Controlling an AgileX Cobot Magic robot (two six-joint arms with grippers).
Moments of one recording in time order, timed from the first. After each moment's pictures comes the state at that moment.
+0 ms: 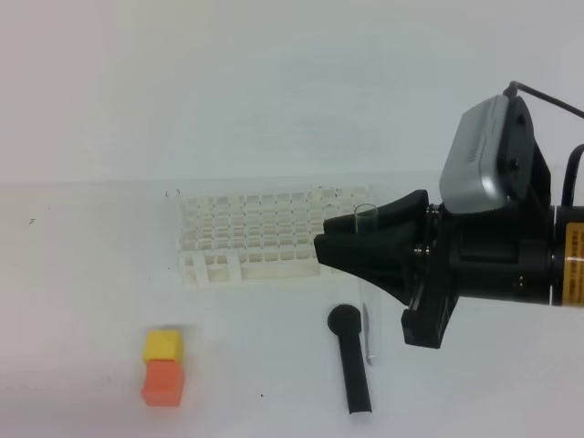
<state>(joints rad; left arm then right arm) 0.02 -0.02 0.02 -0.31 0.25 0.00 0.56 1.34 -0.87 -1.47 -0.72 1.34</state>
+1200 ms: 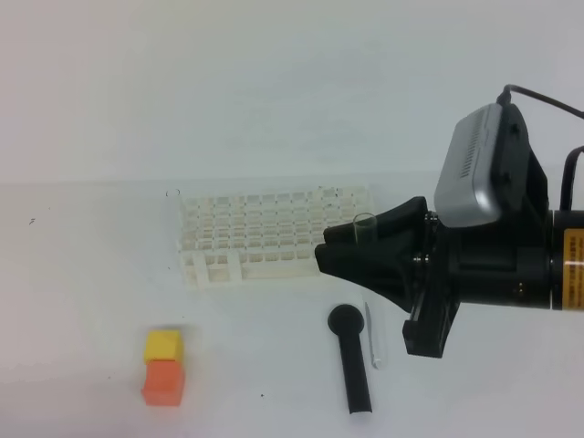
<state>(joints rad) 0.05 -0.01 0.00 -0.06 0.35 -0.01 0.56 1.34 -0.87 -1.51 -0.73 1.34</state>
